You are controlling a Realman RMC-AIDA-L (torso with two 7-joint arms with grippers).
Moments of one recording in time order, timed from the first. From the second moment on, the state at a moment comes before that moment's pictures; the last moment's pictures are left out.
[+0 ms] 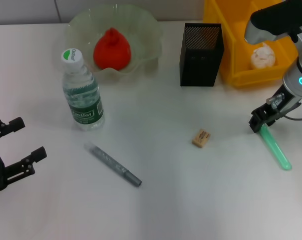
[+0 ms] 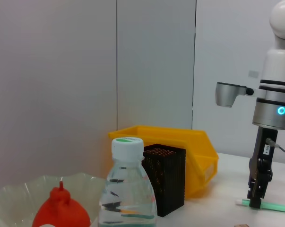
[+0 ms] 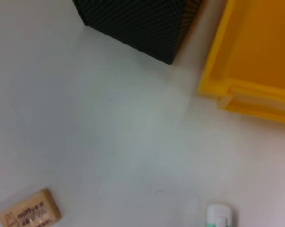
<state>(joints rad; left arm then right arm) -0.13 -2.02 0.59 0.59 1.75 1.76 -0.88 0.84 2.08 -1.26 -0.88 -2.88 -1.43 2.83</state>
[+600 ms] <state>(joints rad) -0.13 -2.02 0.59 0.59 1.75 1.75 -0.88 0.85 2.08 -1.26 -0.90 -2.87 -1.45 2.83</state>
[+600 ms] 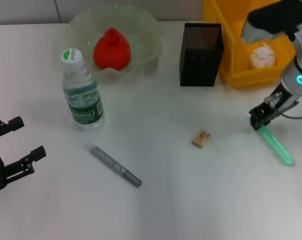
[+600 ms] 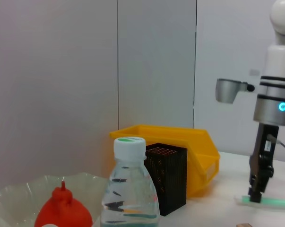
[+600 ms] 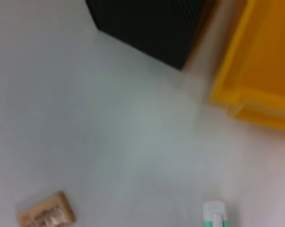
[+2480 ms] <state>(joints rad) -0.16 -2.02 0.59 0.58 1.75 1.69 -0.90 0.63 2.09 -1.53 -1.17 -2.50 -0.67 2.64</state>
